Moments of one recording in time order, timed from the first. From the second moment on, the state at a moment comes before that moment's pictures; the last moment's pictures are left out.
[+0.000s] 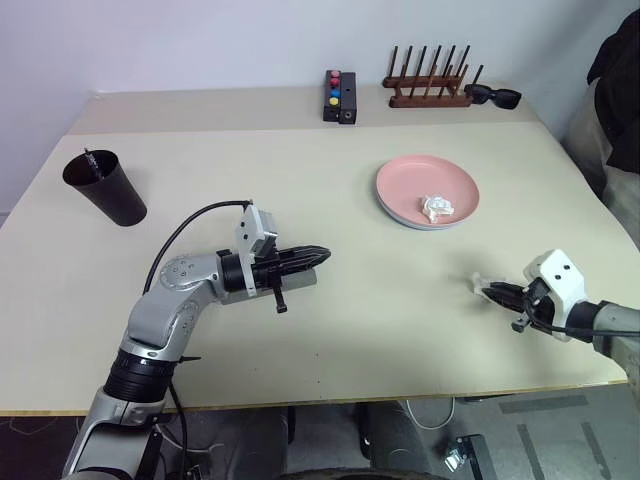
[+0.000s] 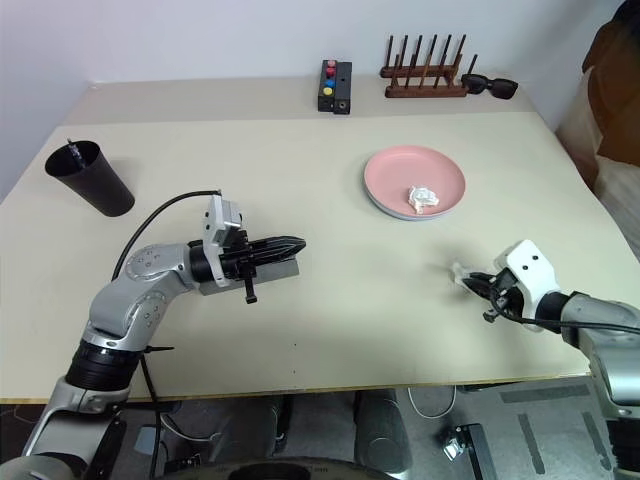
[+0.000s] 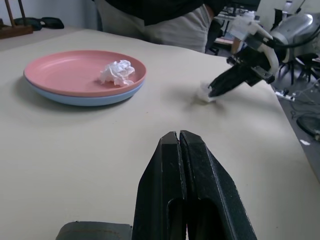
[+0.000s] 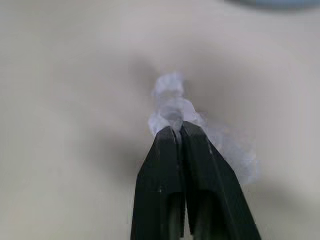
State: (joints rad) left arm -0.37 0.46 -0.10 -0.17 -0.49 0.41 -0.98; right arm 0.03 -0.87 -0.28 -0.14 0.32 0.46 0.88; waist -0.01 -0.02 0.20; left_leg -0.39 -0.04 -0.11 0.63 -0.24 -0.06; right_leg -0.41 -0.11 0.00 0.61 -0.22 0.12
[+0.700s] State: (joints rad) left arm -0.32 0.49 -0.03 -0.20 -0.49 0.39 -0.90; right arm -0.61 -0.57 -0.02 0.53 0.10 0.09 0.64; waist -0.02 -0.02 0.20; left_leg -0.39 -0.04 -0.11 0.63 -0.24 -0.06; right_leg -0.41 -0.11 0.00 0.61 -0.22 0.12
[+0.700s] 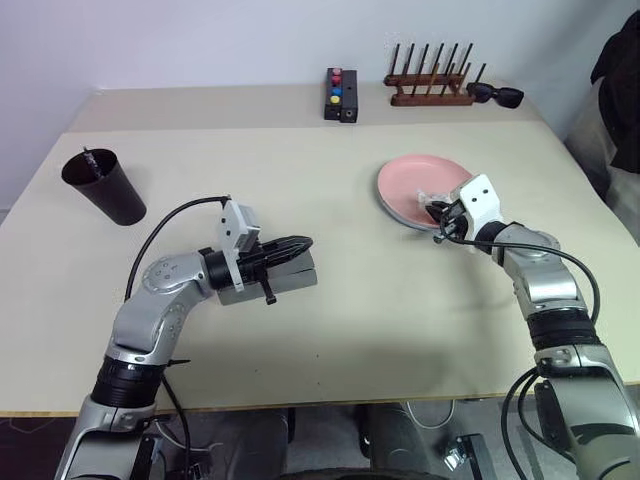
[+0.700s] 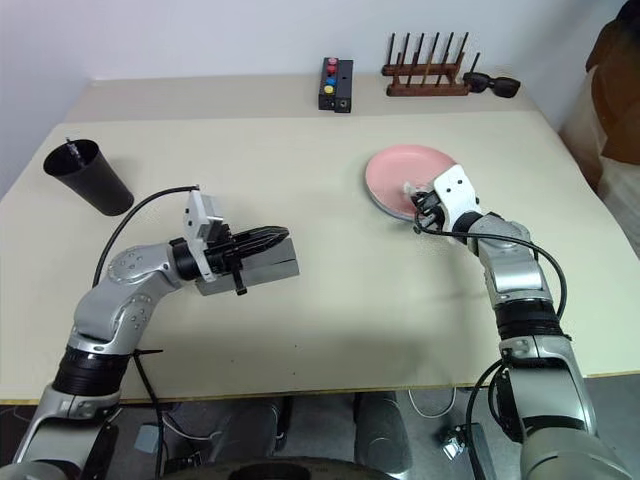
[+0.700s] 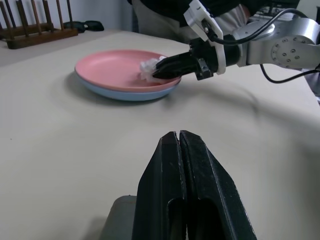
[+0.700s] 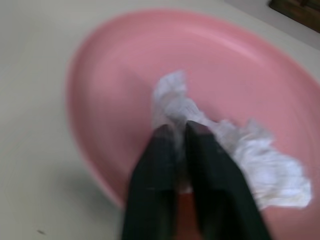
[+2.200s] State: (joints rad) left arm 0.27 0.66 0.61 -0.24 -0.51 0.33 -0.77; right arm -0.26 -0.88 -0.32 0.33 0.37 0.19 1.04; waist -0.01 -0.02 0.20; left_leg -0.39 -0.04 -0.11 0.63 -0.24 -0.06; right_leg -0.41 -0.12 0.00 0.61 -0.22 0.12
